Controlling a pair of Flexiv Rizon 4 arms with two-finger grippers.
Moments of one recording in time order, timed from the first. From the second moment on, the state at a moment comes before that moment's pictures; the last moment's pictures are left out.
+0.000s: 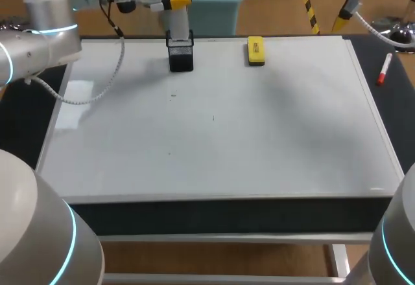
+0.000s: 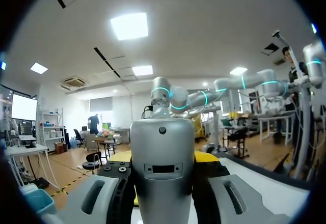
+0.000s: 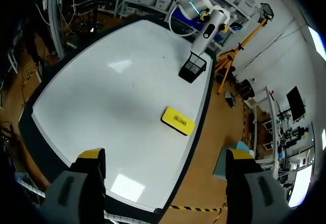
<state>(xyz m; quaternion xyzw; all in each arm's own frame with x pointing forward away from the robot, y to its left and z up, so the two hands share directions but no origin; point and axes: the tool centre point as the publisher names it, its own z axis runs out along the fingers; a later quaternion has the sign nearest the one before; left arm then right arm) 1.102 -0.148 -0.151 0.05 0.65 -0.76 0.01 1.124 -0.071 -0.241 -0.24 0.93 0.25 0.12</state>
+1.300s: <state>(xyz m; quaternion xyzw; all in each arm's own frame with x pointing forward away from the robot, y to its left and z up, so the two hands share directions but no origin) 1.132 -0.148 -0.194 0.06 0.66 -0.75 0.02 1.124 -0.071 -0.241 -0.24 0.93 0.25 0.12</state>
